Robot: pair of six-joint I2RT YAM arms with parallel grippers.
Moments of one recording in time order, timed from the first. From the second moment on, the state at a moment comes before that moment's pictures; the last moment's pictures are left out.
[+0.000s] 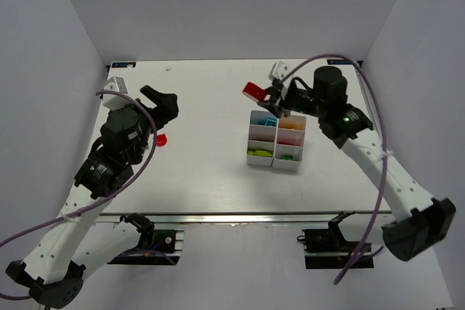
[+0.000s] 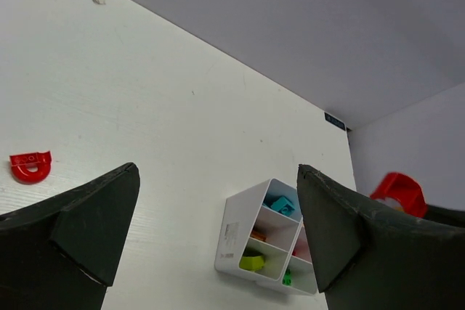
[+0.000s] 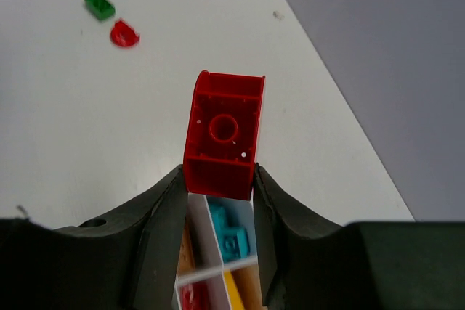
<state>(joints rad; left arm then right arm) -0.56 0.81 1.13 -0.48 -0.52 -0.70 0.53 1.25 1.27 -0.24 -0.57 -0.44</state>
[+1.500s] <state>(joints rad) -0.56 0.87 0.99 -0.40 -0.42 -0.79 0.32 1.50 1.46 -1.17 -0.32 -1.10</state>
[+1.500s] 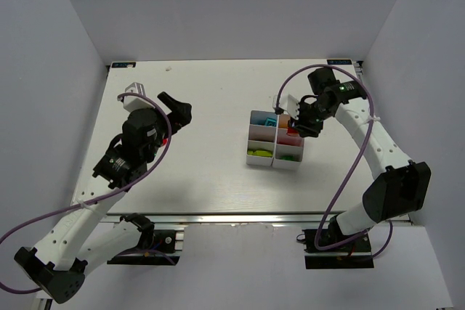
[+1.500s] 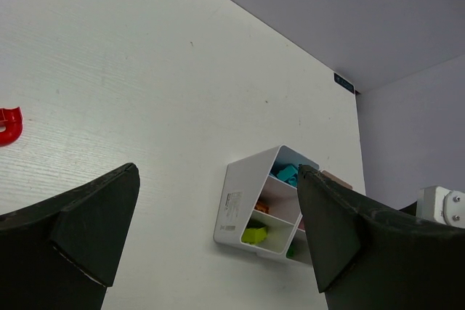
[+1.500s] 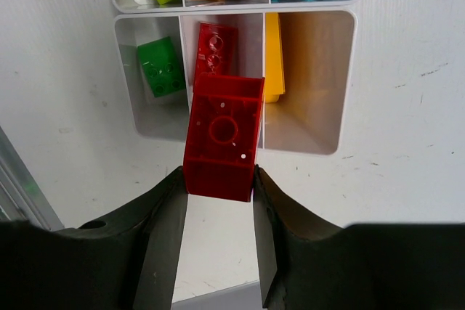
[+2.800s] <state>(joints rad) -0.56 0.89 0.99 -0.40 -0.40 -0.80 0.32 1.53 1.50 -1.19 -0.31 -1.11</state>
